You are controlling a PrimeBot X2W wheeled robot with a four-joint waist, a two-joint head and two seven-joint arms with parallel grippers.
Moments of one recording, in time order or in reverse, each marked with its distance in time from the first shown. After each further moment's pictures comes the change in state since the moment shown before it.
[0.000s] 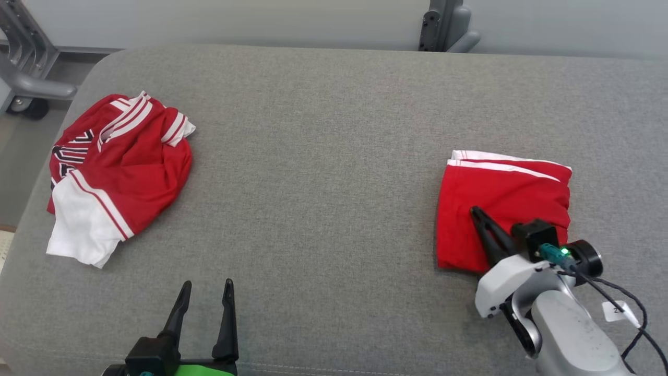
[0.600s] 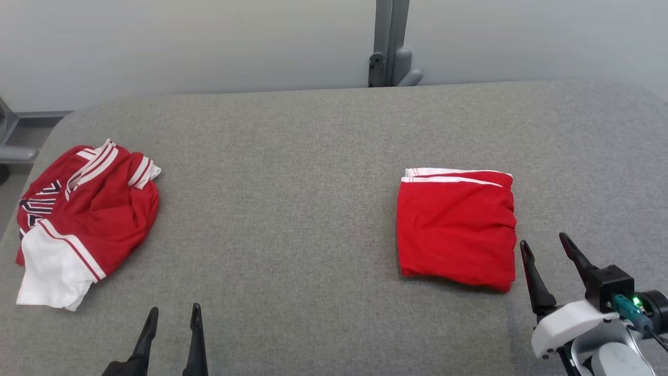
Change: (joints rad) left arm 0.070 0.000 0.132 0.006 0.054 -0.045 0.000; right arm 0.283 -0.053 -0.220 -0.302 -0.031 0.000 0.000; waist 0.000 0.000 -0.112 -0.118
